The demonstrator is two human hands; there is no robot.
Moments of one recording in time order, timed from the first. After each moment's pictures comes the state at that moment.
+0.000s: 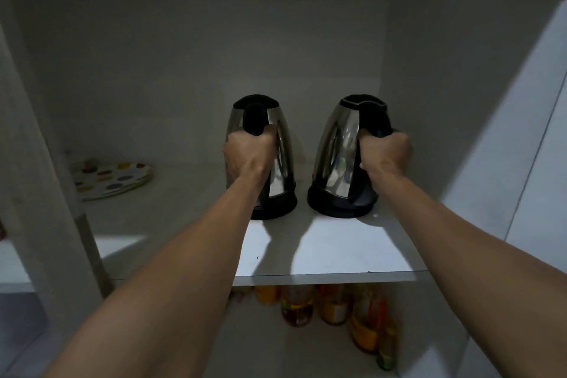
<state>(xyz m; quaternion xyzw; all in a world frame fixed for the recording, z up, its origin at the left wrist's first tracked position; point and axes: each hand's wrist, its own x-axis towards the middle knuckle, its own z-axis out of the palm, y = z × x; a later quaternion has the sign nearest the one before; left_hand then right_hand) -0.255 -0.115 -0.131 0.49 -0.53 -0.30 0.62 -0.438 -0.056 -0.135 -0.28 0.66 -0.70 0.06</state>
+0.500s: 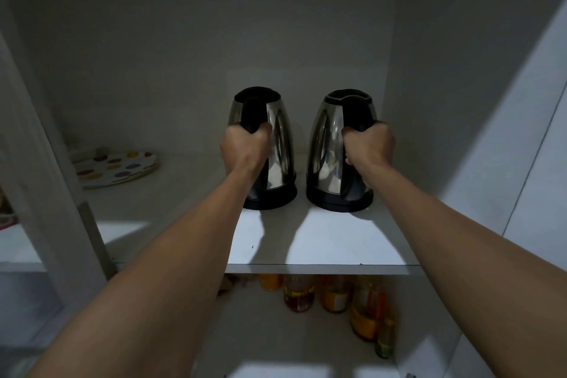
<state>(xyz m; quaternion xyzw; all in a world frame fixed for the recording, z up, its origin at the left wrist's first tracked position) -0.253 -0.107 -0.136 0.51 -0.55 -0.30 0.59 -0.433 -0.067 -0.136 -0.35 0.68 -0.64 0.10</state>
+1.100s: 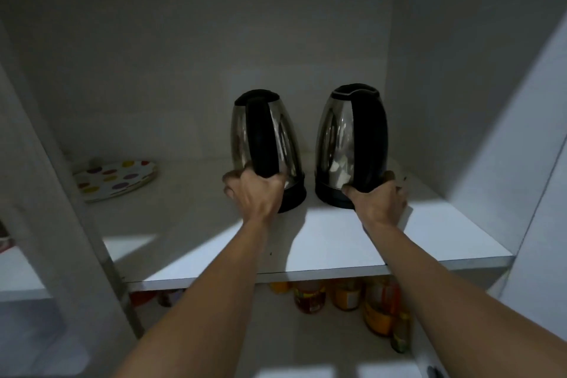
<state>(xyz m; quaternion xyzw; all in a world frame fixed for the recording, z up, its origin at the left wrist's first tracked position) -0.244 -0.111 -0.202 0.58 -0.57 -0.26 0.52 -0.415 -0.055 -0.230 -0.27 0.76 -0.59 0.09</state>
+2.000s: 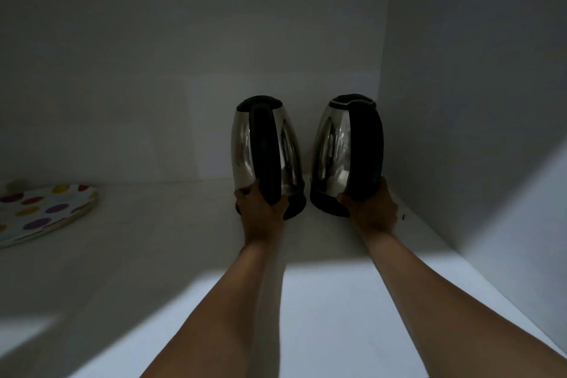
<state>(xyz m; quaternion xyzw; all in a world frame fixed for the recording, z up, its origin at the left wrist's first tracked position) -0.336 -0.222 -0.235 0.49 -0.64 -0.30 0.51 -0.500 -0.151 -0.226 -0.32 0.75 -0.57 0.08</state>
